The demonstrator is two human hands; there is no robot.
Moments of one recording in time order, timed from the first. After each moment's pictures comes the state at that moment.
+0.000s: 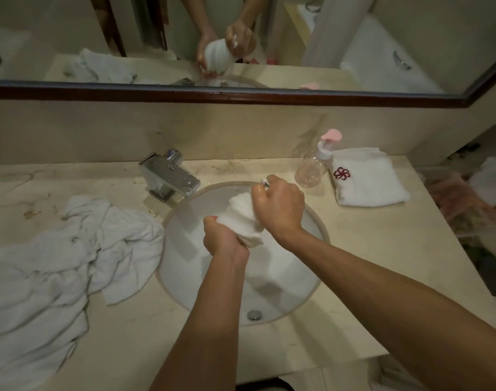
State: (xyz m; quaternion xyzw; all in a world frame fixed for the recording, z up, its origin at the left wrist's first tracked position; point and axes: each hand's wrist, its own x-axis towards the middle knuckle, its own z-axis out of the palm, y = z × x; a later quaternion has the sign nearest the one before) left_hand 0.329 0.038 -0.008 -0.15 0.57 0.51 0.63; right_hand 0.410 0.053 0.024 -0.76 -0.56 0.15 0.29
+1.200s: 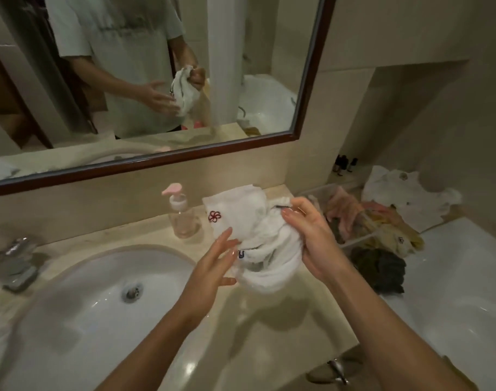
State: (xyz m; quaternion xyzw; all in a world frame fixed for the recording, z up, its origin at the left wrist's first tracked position) left_hand 0.560 -0.041 0.047 0.63 0.37 0.30 0.62; right_hand 0.763 -0.080 0.098 -0.48 -0.37 0.47 0.64
